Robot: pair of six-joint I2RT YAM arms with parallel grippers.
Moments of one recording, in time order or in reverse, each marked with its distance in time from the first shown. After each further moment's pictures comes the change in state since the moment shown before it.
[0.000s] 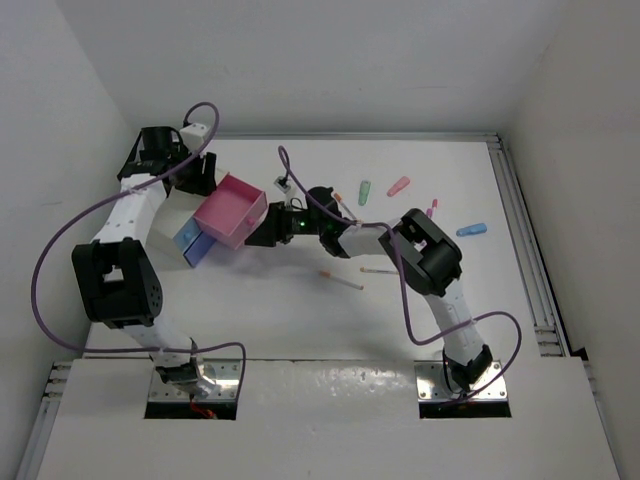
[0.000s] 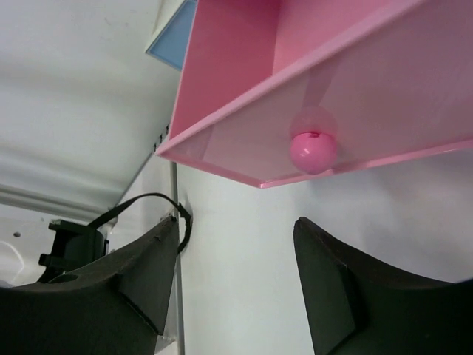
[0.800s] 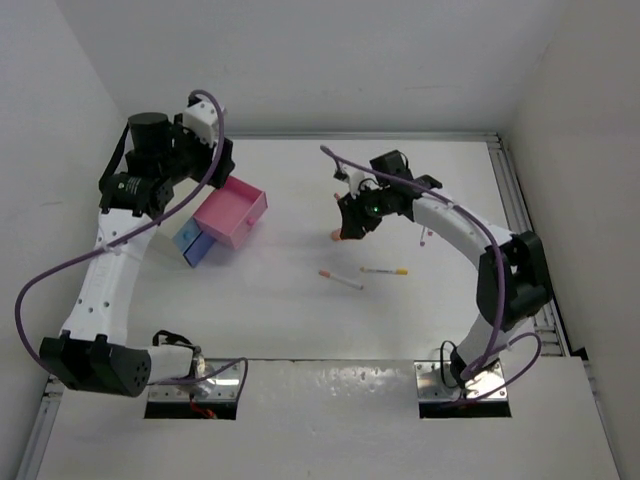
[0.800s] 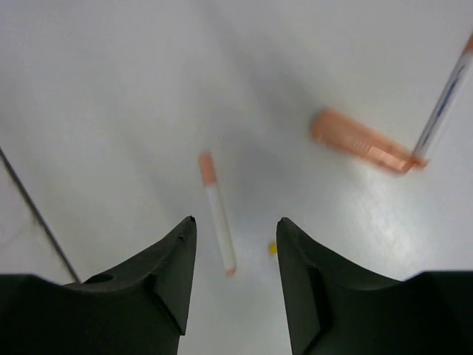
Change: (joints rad) left arm -0.201 -0.357 0.131 -0.109 -0.001 -0.003; right arm -0.290 -0.498 0.034 -1.280 0.166 -0.969
